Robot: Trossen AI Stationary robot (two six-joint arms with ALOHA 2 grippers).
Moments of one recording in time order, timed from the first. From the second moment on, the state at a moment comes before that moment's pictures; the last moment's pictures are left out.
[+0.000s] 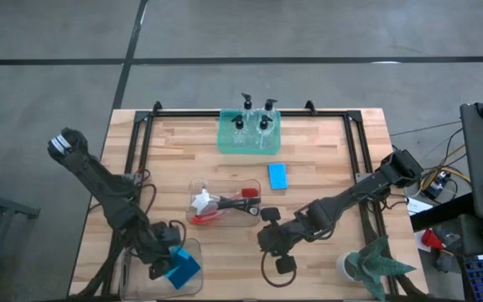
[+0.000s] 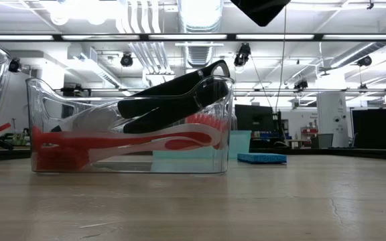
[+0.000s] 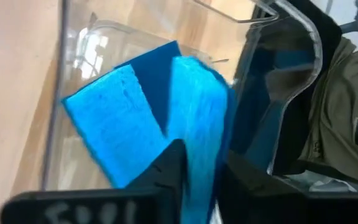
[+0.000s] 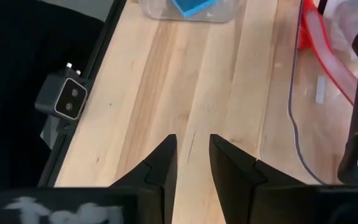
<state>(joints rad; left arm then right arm) -0.83 1.24 0.81 -0.48 0.05 -1.24 0.49 1.75 1.38 -0.51 0.08 0.27</state>
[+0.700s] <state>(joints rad) -0.84 1.20 0.81 -0.11 -0.11 -0.86 0.49 1.75 1.16 -0.60 0.24 0.45</state>
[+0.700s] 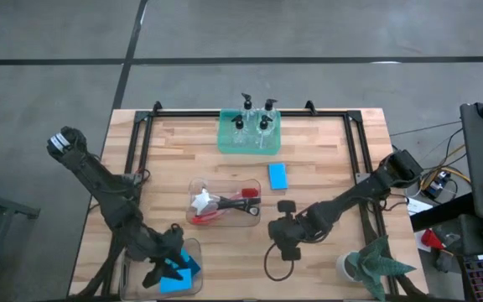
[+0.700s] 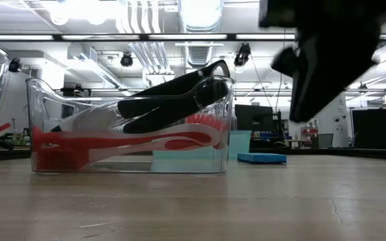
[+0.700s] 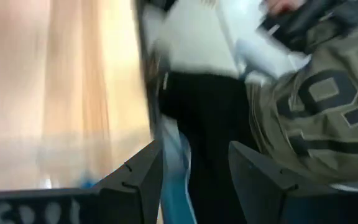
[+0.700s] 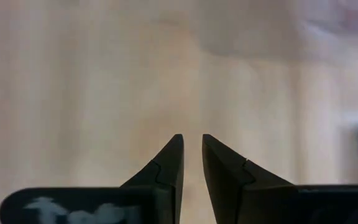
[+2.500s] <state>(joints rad) -0.82 1.22 0.80 0.43 -0.62 0.14 -0.24 1.68 0.86 -0.42 0.05 0.79</state>
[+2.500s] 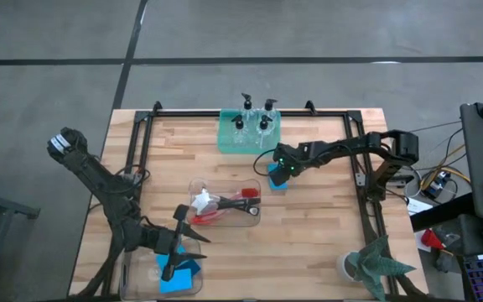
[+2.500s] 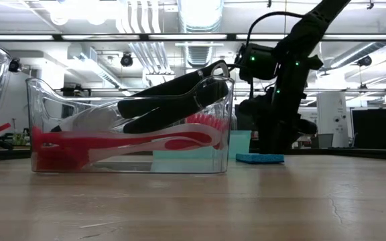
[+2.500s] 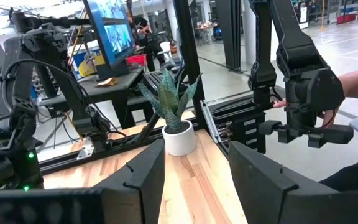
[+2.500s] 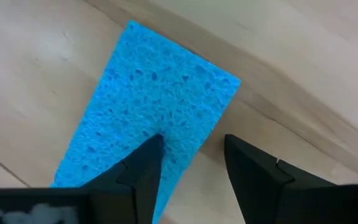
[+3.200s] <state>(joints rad) -0.81 1.22 0.78 0.40 -0.63 0.14 -0.24 1.66 0.85 -0.39 0.05 0.72</state>
